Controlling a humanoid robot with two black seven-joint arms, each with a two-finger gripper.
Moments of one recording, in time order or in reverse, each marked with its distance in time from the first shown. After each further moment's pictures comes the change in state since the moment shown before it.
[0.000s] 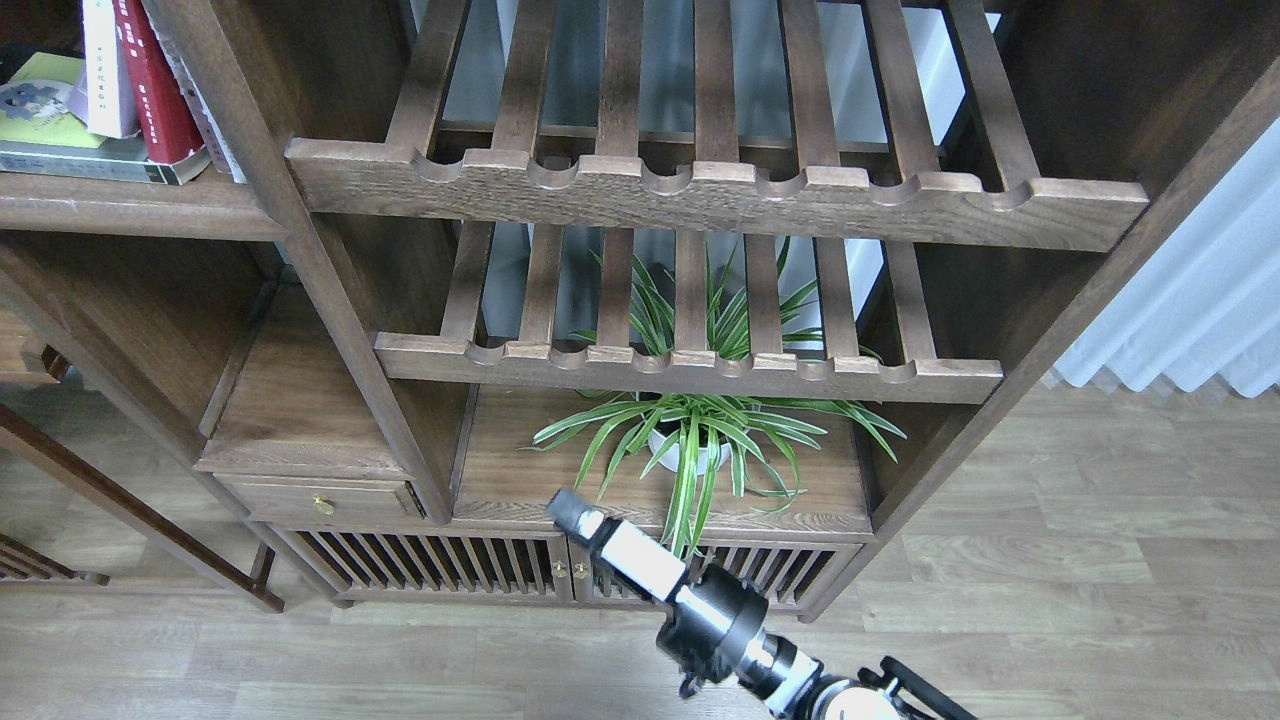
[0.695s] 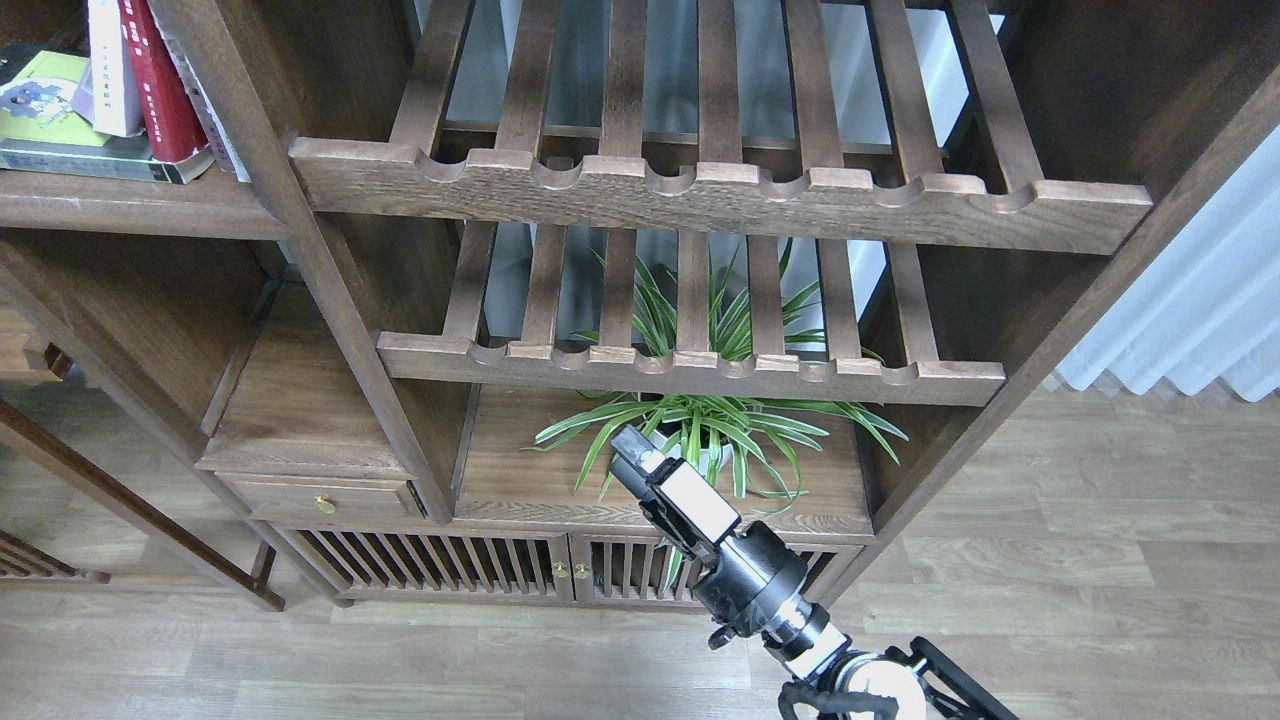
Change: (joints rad) left arm 0.539 0.040 -0.284 -0.254 -0.130 0.000 0.016; right arm 0.001 0.001 0.039 0.000 0.026 0.000 -0.004
